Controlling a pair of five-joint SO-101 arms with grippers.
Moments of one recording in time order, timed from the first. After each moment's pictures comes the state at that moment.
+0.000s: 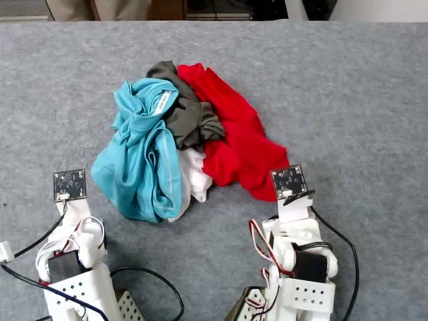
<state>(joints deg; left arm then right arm) -23.4 -100.7 96.4 71.1 -20.4 5.0 -103.5 96.7 75.6 10.8</state>
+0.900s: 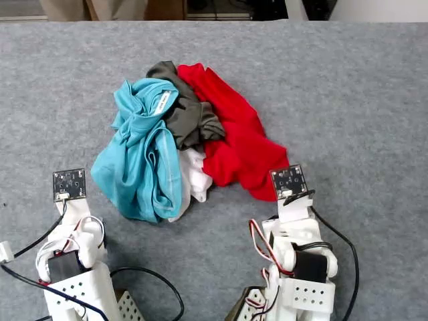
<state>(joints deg) -23.4 -100.7 96.4 70.2 -20.4 5.0 -103.5 96.7 75.6 10.8</state>
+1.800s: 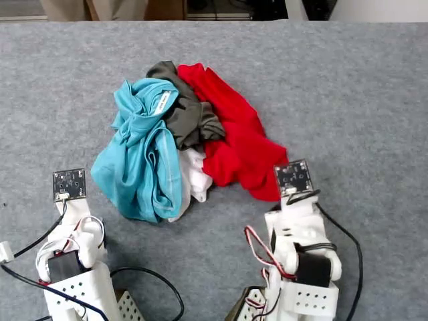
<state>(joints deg) -23.4 -100.7 96.4 70.2 -20.4 5.0 -103.5 90.6 72.4 10.8</state>
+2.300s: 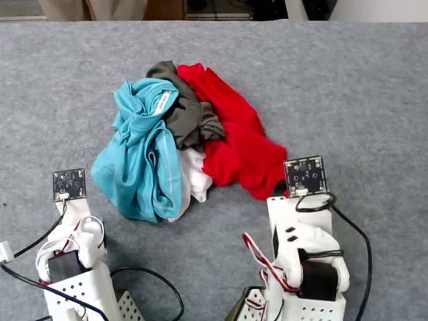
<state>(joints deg) -23.4 -100.7 96.4 70.2 -20.4 1.8 -103.5 80.1 71.1 5.2</state>
